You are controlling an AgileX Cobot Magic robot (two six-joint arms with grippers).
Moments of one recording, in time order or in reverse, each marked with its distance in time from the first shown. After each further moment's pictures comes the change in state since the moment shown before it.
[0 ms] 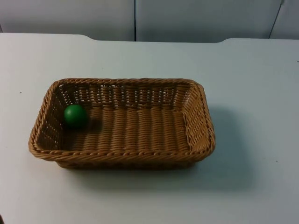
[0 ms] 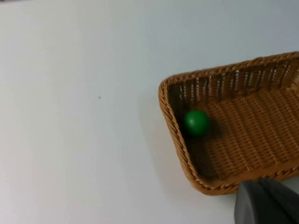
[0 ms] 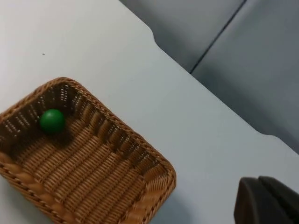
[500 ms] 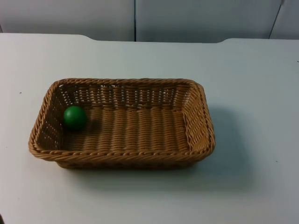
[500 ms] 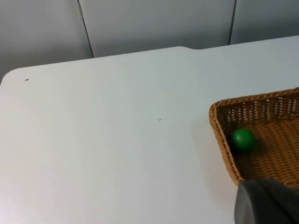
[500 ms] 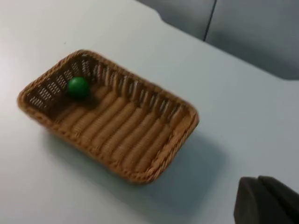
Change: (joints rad) right arm 0.053 -0.627 0.639 0.035 -0.092 0.225; left arm 0.000 -0.409 0.000 0.224 0.169 -0.161
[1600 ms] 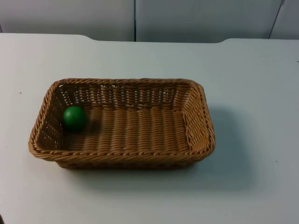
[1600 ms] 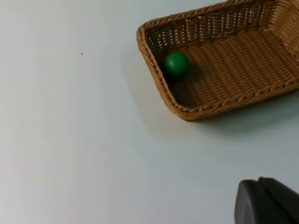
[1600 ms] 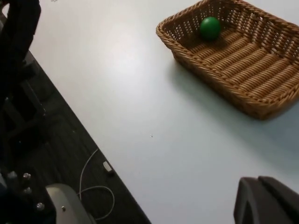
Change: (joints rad) right arm 0.004 -0.698 0.440 0.448 0.033 -0.311; left arm -0.130 -0.063 0.221 -0.106 0.037 0.045
